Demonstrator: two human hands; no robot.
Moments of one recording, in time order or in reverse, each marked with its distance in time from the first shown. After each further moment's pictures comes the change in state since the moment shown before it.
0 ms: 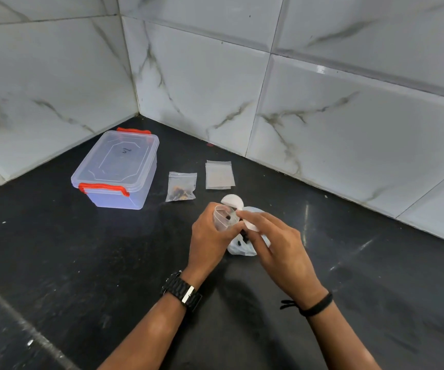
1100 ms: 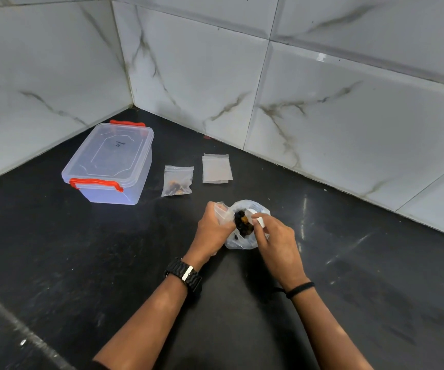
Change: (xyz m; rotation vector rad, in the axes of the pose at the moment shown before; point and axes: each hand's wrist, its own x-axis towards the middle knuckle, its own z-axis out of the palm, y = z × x) left_hand 0.023 -0.031 0.017 -0.110 -0.184 -0.293; right_hand -0.009 0.050 0.035 -0.062 0.037 0.374
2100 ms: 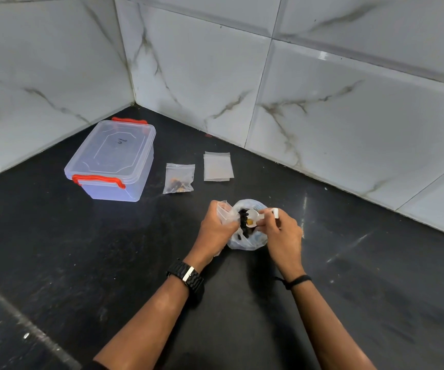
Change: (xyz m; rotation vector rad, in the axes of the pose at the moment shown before) left_hand -0.004 -0.005 0.002 -0.069 -0.016 0.042; right_hand 0.009 0.001 0.005 0.363 0.112 0.415
